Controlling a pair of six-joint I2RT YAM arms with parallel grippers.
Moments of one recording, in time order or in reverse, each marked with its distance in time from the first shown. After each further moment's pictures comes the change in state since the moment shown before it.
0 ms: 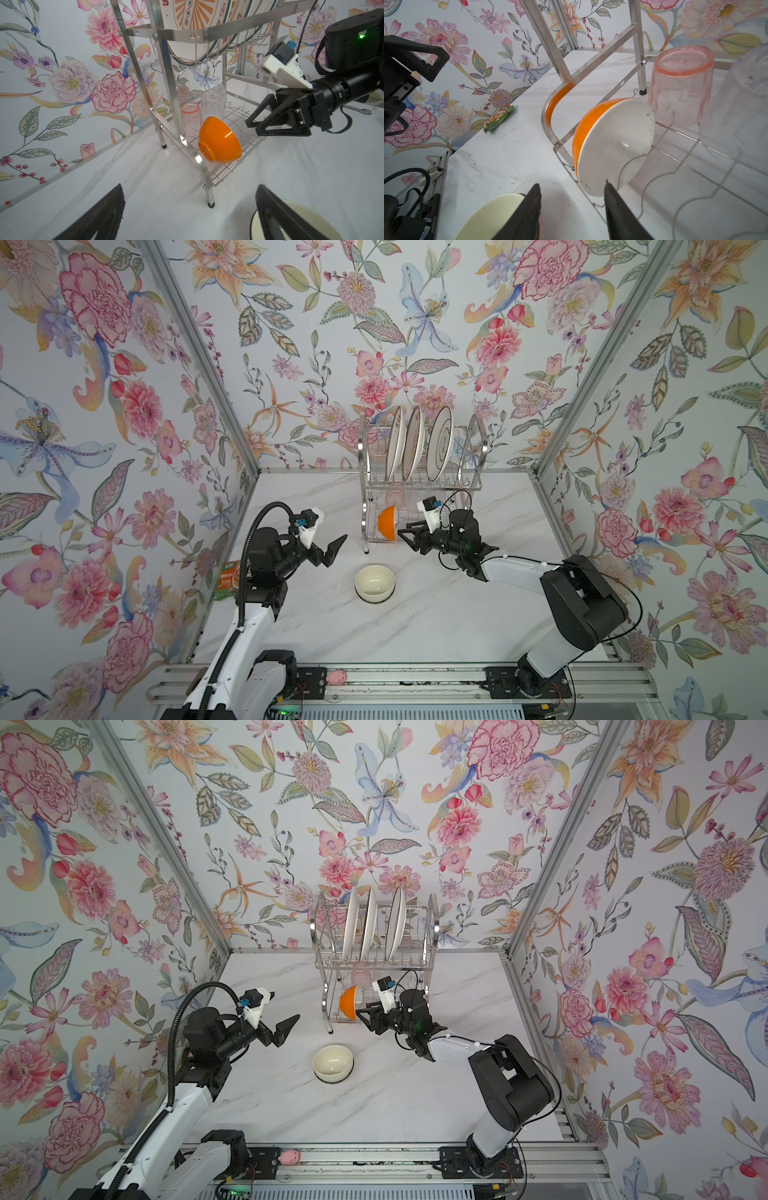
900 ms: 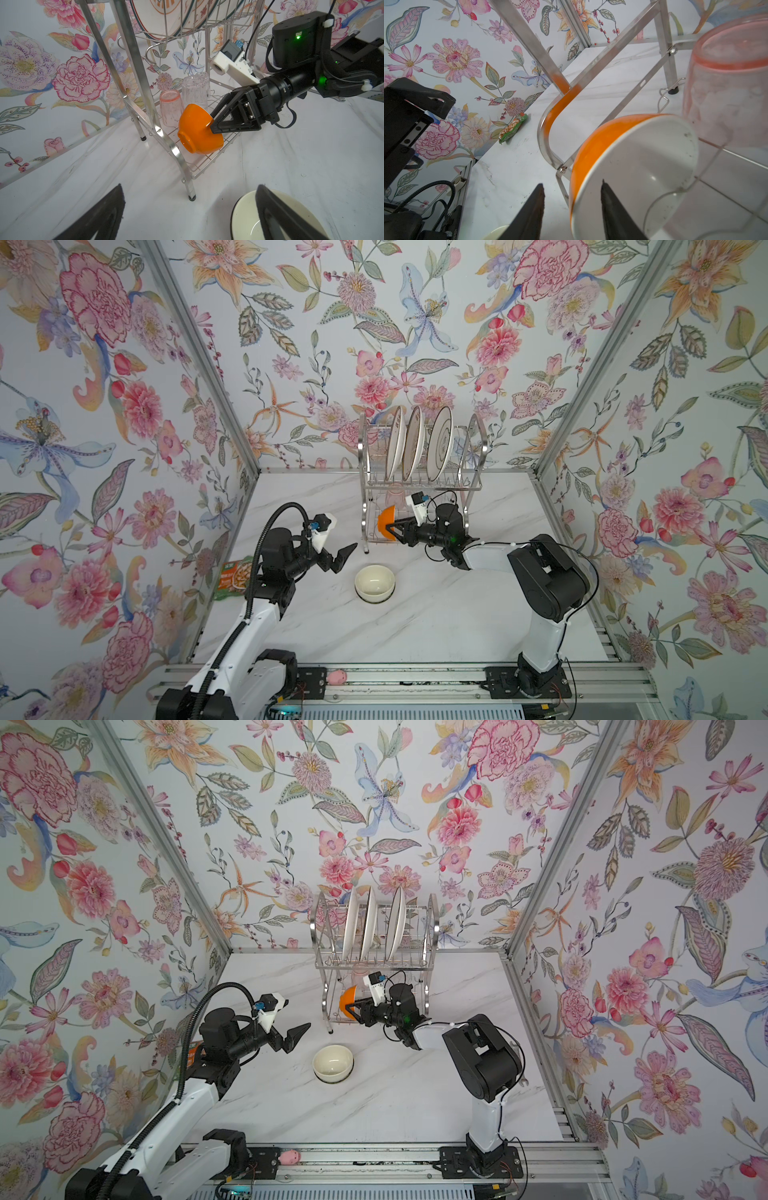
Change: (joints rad) left arm -0.087 0.062 -0.016 0.001 -0.014 0.003; right arm 0.003 0.226 0.153 0.117 -0.091 0.143
